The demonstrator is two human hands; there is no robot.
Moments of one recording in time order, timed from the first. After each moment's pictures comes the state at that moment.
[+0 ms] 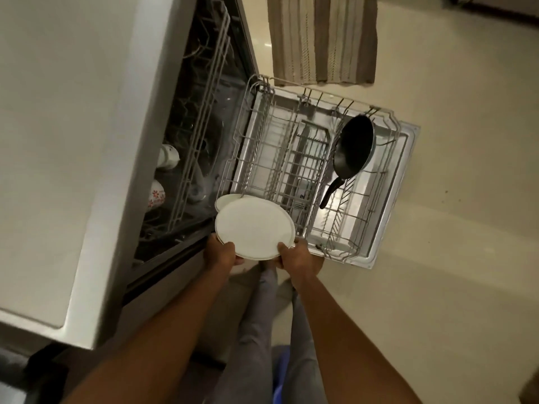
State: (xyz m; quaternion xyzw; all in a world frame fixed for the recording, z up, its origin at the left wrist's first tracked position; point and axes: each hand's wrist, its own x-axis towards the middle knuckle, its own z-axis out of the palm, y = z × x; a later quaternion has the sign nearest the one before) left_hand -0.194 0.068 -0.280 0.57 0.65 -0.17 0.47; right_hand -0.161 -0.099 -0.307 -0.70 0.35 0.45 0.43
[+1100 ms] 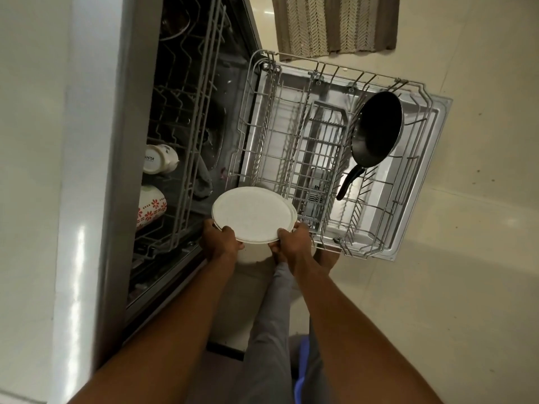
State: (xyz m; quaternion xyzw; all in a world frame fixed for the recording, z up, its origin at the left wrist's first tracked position) left_hand -0.156 0.098 -0.304 0.64 0.66 -0.09 0.38; right_hand -0.130 -0.043 -0.333 -0.63 0.42 0.44 0.48
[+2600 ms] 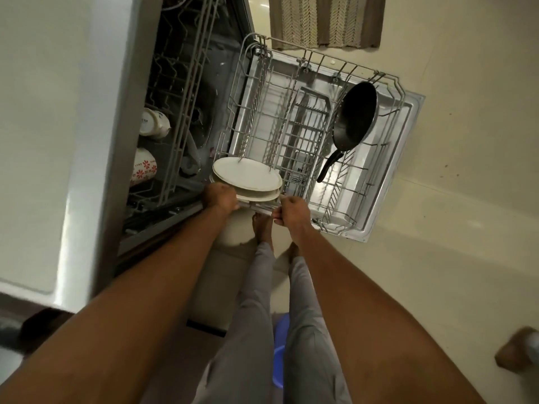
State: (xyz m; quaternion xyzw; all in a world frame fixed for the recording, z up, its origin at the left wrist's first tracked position) left_hand -0.131 0.077 -0.273 0.60 0.61 -0.22 0.47; right_hand -0.129 -0.095 -0.316 -0.66 0.35 0.44 0.50
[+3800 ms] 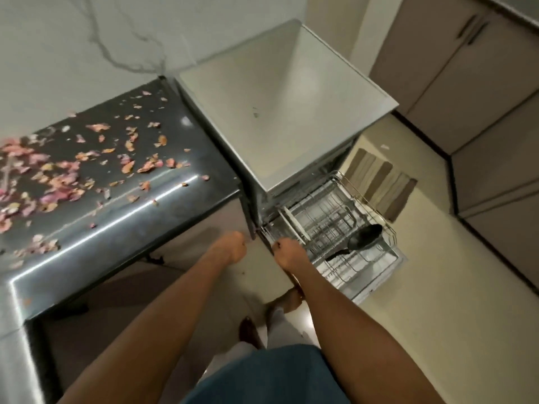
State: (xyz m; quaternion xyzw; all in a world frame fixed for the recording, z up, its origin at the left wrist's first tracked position) left_hand -0.414 0.028 0.074 0.82 0.43 -0.26 0.29; right_hand -0.275 -0.093 0.031 -0.82 -0.35 0.44 0.10
